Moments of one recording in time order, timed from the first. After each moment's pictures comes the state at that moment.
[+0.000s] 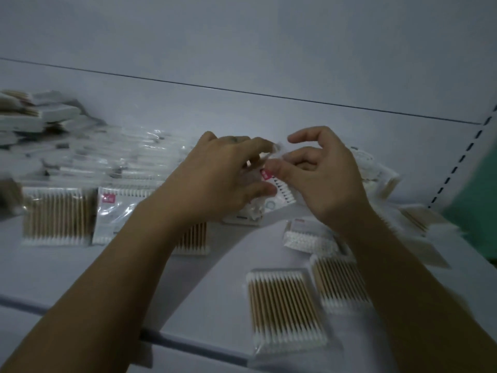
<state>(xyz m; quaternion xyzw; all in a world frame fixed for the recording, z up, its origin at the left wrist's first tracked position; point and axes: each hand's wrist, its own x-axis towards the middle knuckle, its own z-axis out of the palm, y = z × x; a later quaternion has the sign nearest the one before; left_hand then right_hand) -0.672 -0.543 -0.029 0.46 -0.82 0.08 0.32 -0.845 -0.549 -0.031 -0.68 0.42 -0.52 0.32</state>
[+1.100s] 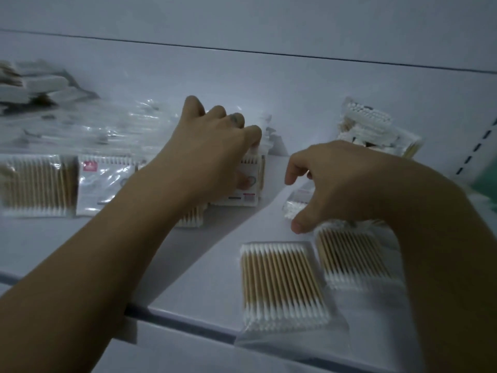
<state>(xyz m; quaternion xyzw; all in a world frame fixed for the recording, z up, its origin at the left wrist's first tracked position) -0.683 -0.550 -0.050 0.54 -0.78 0.30 0.09 -0.863 -0.537 -0.027 -0.83 0.56 0.01 0.07</state>
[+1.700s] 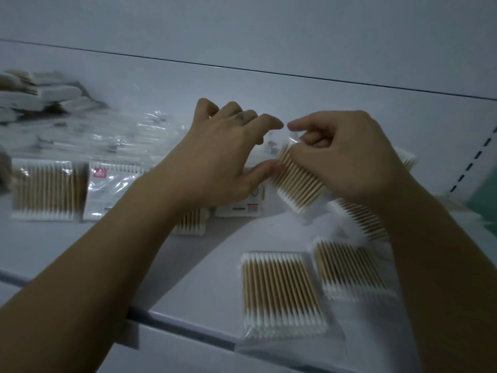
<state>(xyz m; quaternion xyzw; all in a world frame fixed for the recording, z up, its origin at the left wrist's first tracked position) -0.679 -0.544 -0.043 0.47 -0.82 0.21 0.26 -0.864 -0.545 -0.023 -0.77 0.48 -0.40 0.11</state>
